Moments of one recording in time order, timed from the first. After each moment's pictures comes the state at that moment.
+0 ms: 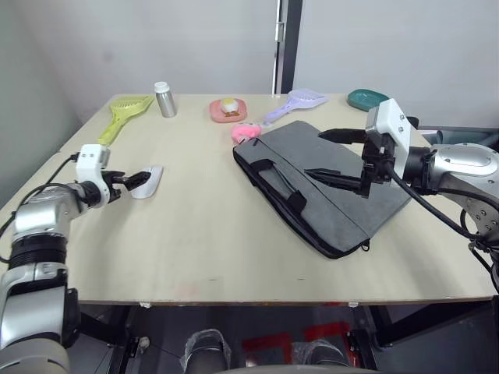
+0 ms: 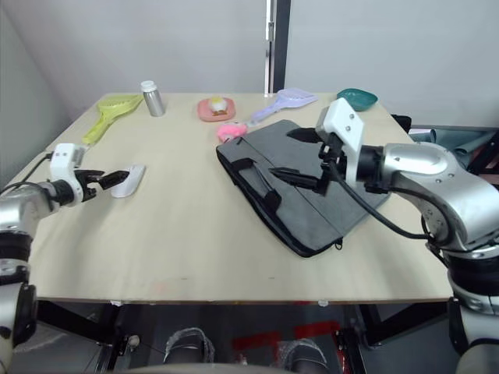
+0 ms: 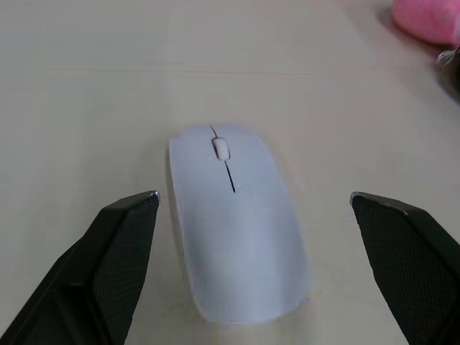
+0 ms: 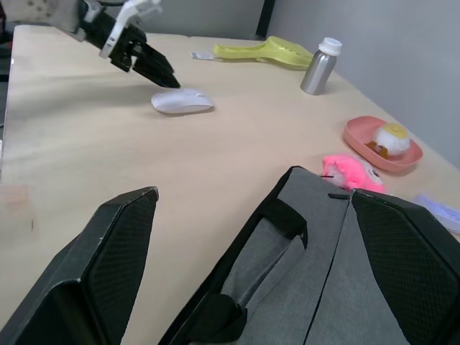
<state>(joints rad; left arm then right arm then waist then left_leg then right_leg) -0.65 0.75 0.25 0.69 -0.31 0.56 -0.69 -0.59 -0.87 -0.10 -0.52 0.71 0.82 0.82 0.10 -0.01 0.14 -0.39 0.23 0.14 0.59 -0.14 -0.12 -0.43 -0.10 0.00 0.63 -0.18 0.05</state>
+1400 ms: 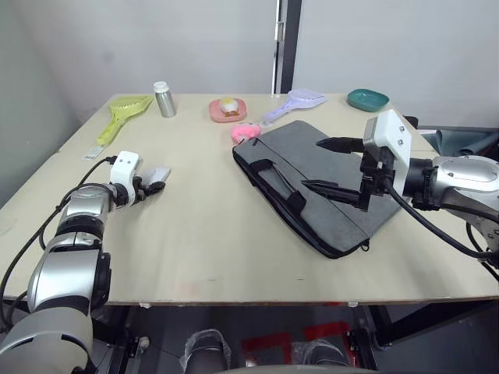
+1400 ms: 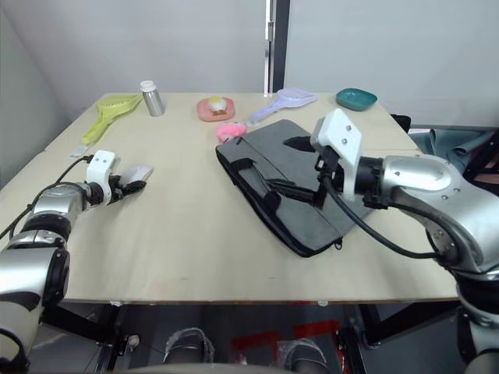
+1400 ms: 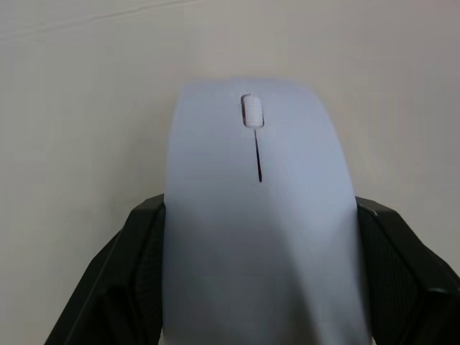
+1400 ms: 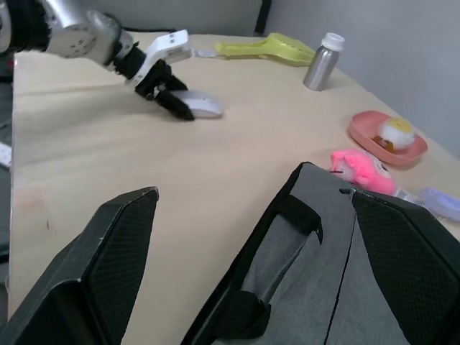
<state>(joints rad) -0.84 0.70 0.10 1.11 -0.07 0.13 -0.86 -0.53 -0.84 -0.13 -0.62 0.81 0.92 0.65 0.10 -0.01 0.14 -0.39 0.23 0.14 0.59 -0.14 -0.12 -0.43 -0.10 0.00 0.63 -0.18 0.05</state>
